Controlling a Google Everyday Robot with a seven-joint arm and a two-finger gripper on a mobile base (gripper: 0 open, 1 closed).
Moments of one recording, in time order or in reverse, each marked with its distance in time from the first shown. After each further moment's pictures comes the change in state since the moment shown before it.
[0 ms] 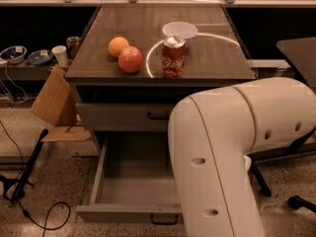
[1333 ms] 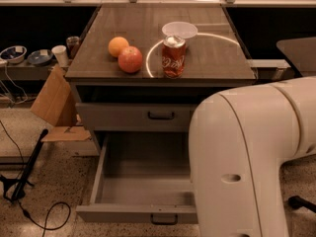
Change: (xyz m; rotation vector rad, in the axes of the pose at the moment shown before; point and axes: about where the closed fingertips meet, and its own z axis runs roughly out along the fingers) arm -0.056 0.030 -0.051 -0.060 -0.223 -0.097
